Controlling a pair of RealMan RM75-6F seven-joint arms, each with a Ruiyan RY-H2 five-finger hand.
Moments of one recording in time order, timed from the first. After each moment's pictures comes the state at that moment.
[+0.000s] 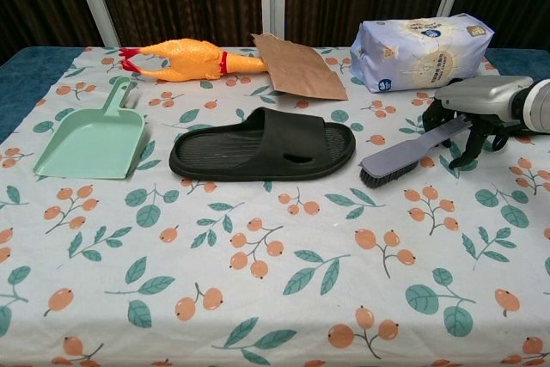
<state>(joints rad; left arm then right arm) -0.05 -1.13 -0.04 -1.71 1.40 1.48 0.21 0.78 -1.55 0.12 -1.01 -1.28 0.54 -0.08</state>
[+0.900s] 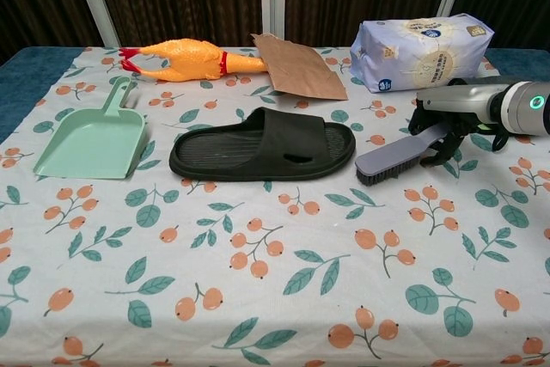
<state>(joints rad) -0.03 -1.13 -0.04 -1.69 1.40 1.50 0.19 0.83 -1.57 0.13 -1.02 -1.26 0.48 0.10</state>
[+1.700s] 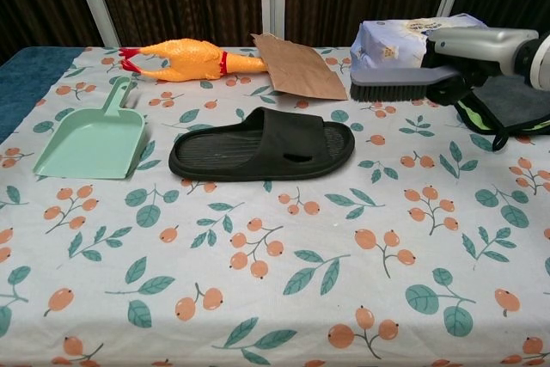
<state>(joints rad) -0.22 -1.14 -0.11 -1.66 1.48 1.32 0.00 0.79 -1.42 0.15 -1.21 -1.37 0.73 0.16</state>
